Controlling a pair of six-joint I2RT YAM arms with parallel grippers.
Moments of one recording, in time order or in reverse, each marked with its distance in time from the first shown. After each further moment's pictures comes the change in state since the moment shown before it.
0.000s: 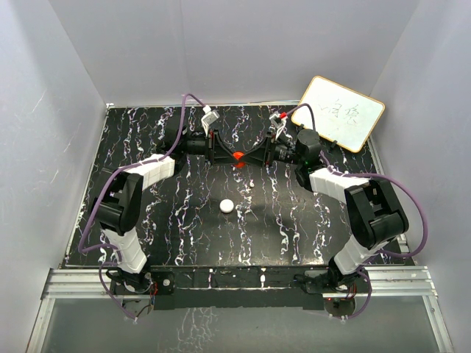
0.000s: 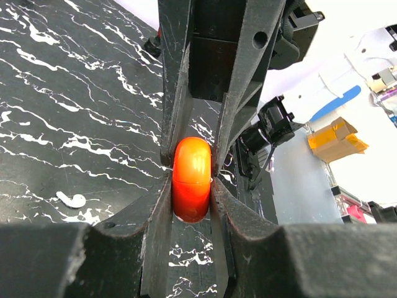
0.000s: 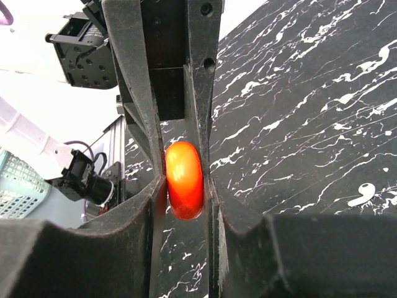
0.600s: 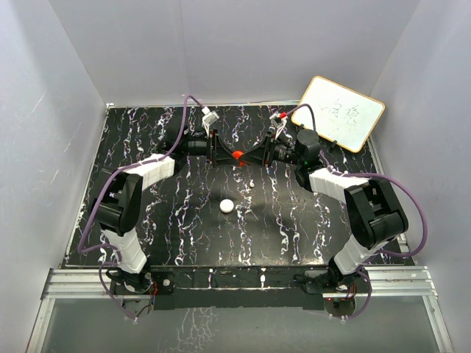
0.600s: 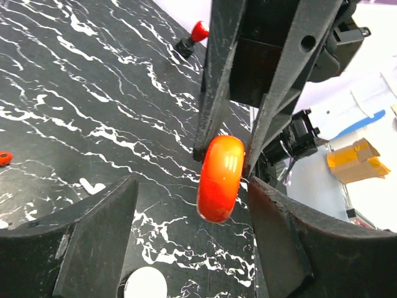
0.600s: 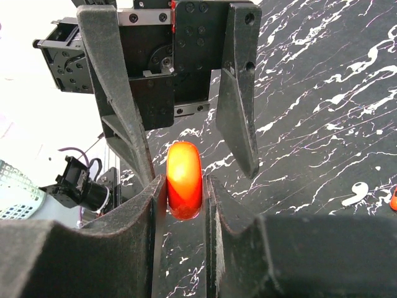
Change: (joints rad) left arm 0.003 -0.003 0.003 -0.126 -0.089 0.071; right arm 0.000 0.003 0.000 -0.010 0.031 -0.002
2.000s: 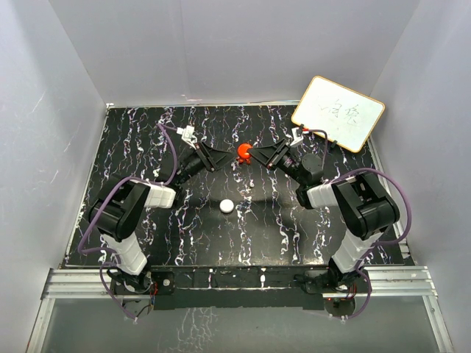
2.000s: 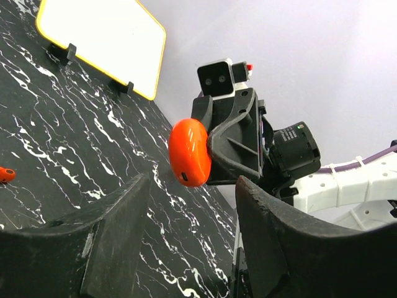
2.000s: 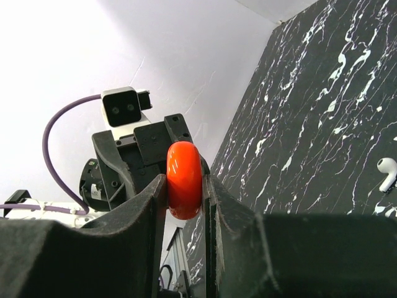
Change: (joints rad) left arm -0.074 -0.059 -0.449 0.850 -0.621 -0.560; right arm 0.003 0.085 -0.241 0.505 0.414 0.588
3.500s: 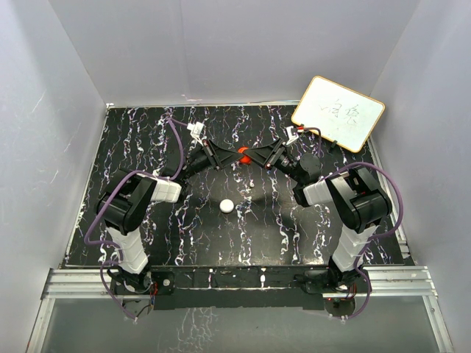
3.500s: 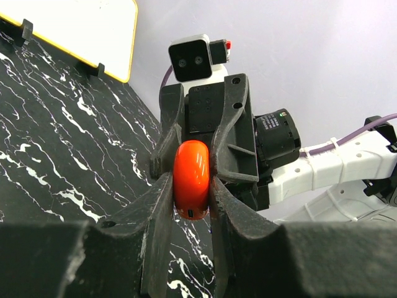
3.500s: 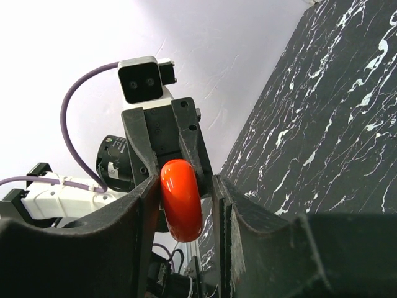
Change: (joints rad) left arm -0.025 0.092 0.105 0.019 0.105 -0.061; right arm 0.009 0.089 0.041 0.113 -0.086 0.061
